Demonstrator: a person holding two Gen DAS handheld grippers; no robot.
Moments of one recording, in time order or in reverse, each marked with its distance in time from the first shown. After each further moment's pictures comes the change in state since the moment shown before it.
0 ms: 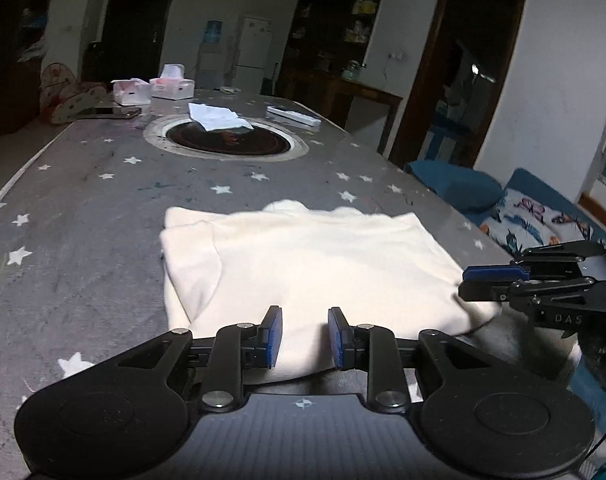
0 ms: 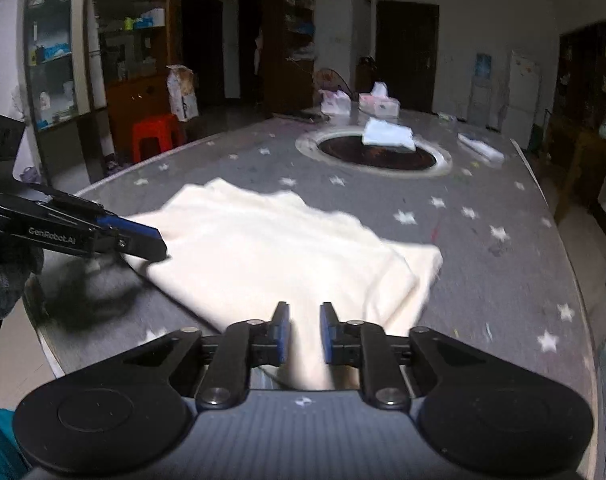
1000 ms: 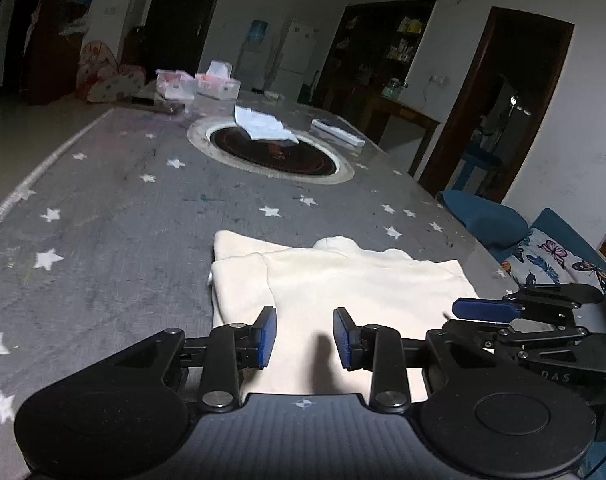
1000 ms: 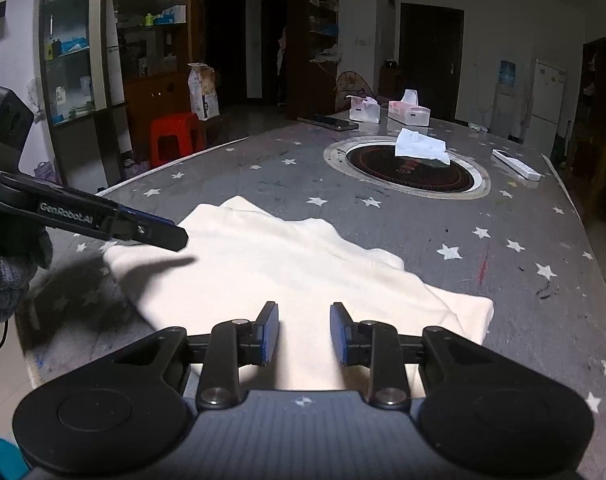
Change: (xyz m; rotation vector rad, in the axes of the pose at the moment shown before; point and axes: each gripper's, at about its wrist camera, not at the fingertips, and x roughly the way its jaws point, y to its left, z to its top) left arm 0.018 0.035 0.022 -0.141 0.001 0.062; right arm 0.047 0.009 0.026 -0.022 0.019 0.046
